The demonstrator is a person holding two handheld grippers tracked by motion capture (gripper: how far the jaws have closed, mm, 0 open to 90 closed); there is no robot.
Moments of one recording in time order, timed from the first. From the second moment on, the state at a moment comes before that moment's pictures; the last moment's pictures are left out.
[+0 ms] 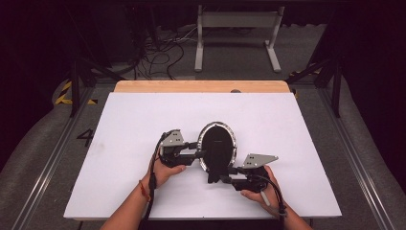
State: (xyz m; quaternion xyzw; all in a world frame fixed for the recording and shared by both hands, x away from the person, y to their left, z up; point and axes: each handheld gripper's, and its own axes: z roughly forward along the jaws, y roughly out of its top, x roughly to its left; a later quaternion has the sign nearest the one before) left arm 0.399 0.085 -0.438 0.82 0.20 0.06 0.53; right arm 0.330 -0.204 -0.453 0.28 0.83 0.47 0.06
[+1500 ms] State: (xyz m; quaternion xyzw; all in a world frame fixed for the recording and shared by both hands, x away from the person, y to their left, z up) left arm 0.377 0.073 -0.441 0.85 0.15 0.10 0.49; right arm 0.333 -0.205 -0.453 0.31 0.81 0.49 0.03
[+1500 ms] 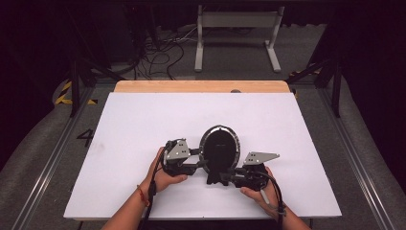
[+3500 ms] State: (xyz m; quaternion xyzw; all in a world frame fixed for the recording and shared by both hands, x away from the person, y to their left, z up) left arm 0.350 0.060 -0.438 0.83 0.16 0.26 0.46; right arm 0.333 -0.212 -0.444 0.30 0.82 0.49 0.04
